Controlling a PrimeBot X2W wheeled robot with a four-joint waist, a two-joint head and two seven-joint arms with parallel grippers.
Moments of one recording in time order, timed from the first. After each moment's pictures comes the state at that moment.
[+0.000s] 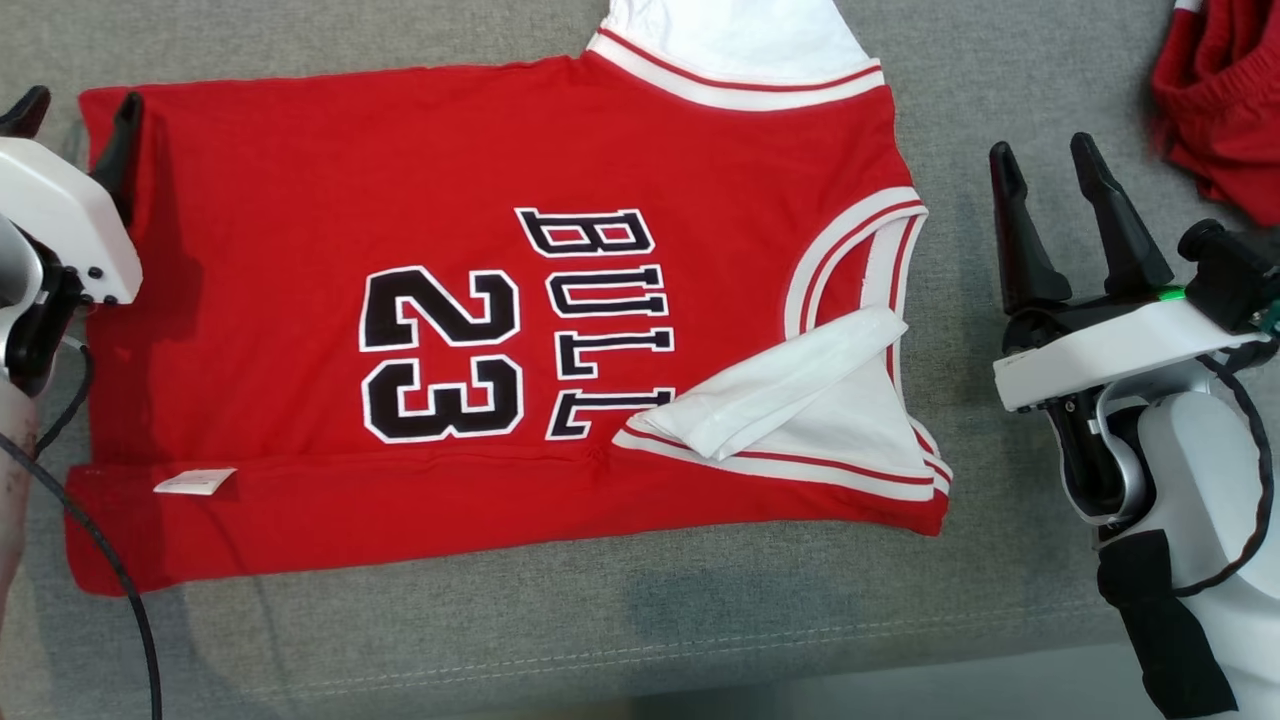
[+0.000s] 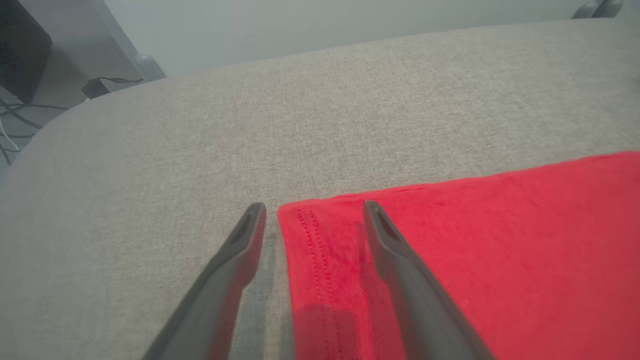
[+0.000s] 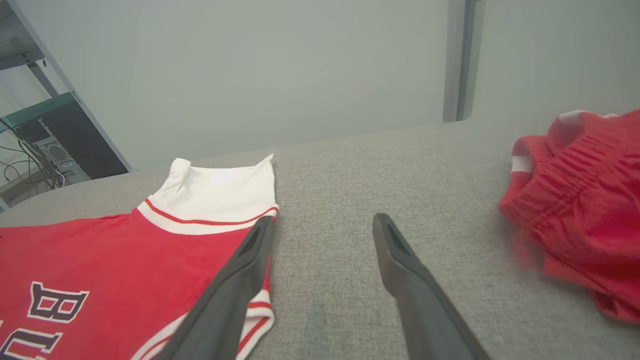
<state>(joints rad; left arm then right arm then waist) -0.95 0.44 -0.30 0.85 -0.48 -0.12 0.08 -0.60 -0.16 0.19 0.41 0.44 0.13 -0.25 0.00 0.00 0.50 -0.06</state>
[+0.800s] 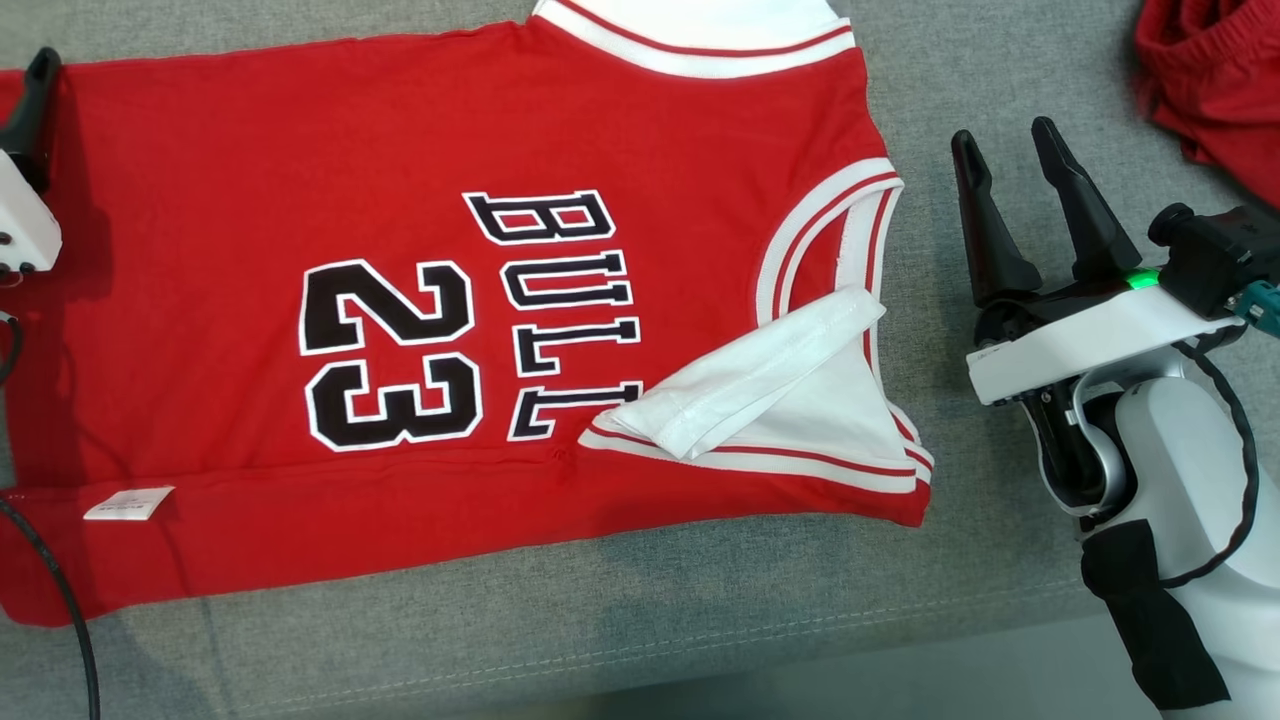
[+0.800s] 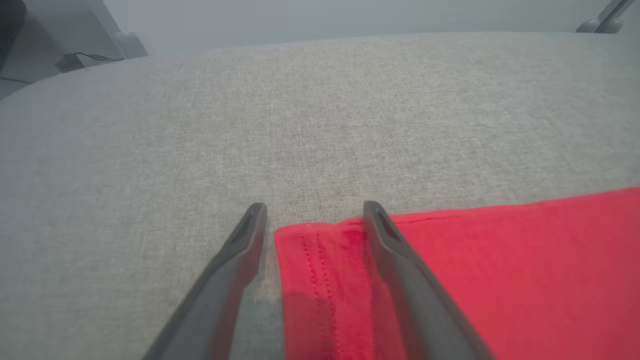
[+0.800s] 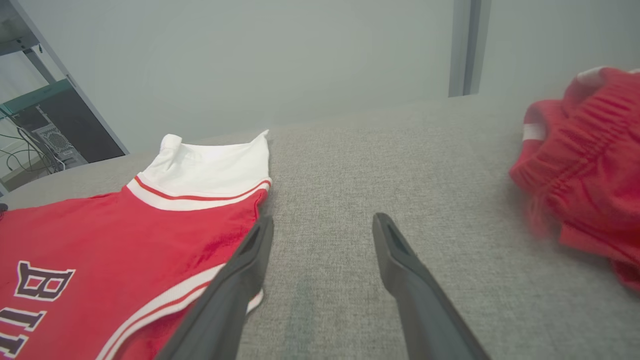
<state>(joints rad) -0.99 0.53 -0.36 0.84 -0.64 -0.12 0.10 -0.63 -0.17 0.28 0.40 0.50 0.13 -0.25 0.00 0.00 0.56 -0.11</state>
